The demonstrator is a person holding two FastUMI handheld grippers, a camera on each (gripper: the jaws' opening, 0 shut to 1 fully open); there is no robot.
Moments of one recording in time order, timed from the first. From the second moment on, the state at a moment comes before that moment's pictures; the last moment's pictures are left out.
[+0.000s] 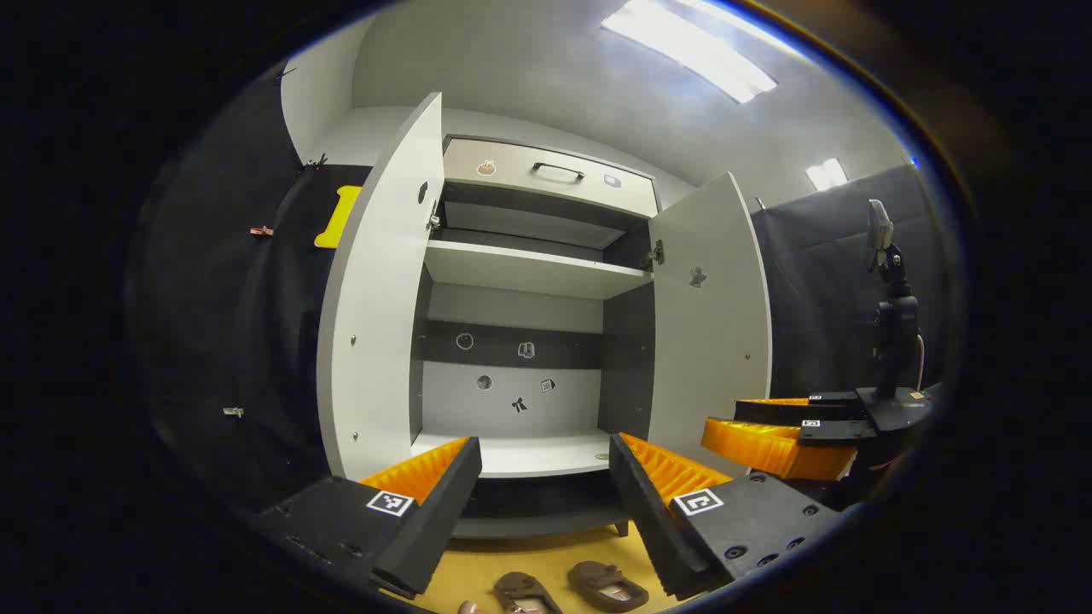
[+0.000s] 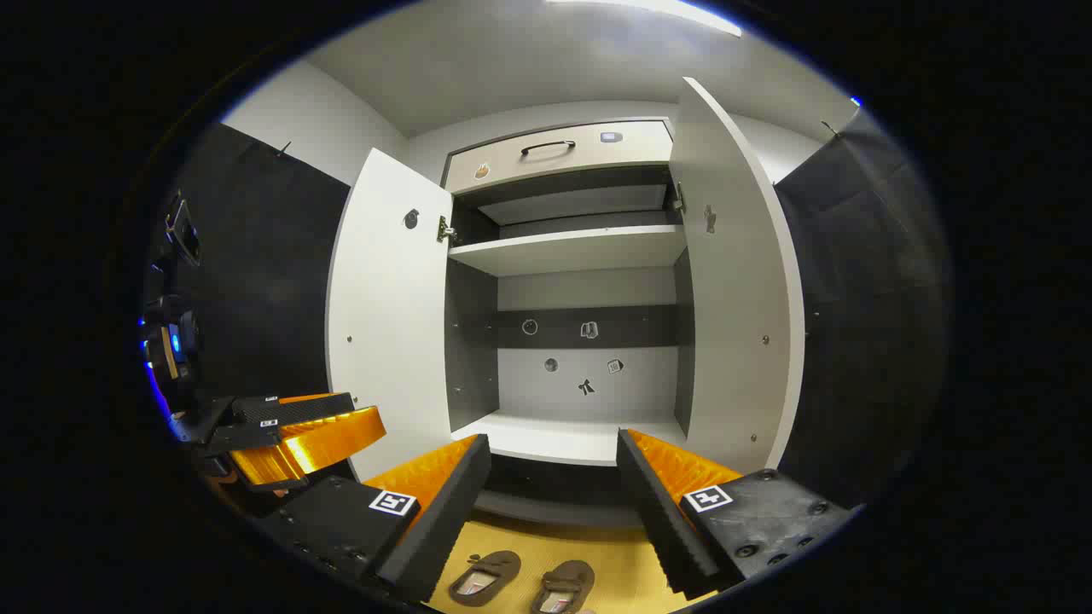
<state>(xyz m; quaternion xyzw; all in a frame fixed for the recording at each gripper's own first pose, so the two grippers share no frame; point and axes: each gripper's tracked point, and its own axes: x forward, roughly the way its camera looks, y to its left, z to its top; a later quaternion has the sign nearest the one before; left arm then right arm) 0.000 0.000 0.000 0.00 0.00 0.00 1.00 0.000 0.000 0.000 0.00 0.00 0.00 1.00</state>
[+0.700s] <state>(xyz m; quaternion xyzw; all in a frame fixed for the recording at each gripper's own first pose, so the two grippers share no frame) -0.003 -0.004 -0.006 0.03 0.02 -0.03 1.00 -0.016 0.001 -0.009 0.00 0.02 -0.02 1.00</state>
